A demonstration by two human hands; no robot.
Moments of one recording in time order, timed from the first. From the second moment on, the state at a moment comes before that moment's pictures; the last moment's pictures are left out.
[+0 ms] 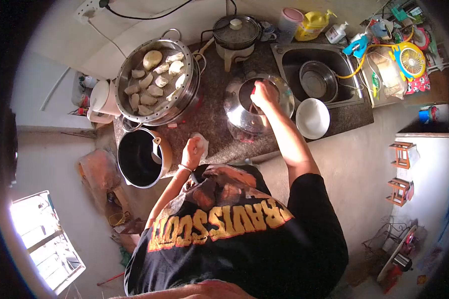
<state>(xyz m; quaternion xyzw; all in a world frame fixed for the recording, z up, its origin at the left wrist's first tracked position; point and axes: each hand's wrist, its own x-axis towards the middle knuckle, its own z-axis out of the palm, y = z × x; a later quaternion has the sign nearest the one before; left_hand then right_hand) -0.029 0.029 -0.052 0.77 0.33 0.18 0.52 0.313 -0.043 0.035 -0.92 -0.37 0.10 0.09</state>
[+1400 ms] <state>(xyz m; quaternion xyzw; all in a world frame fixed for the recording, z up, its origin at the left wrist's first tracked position) -0.067 0.167 0.091 0.35 0.48 0.51 0.62 0.160 0.231 0.231 -0.66 -0.70 0.07 0.27</state>
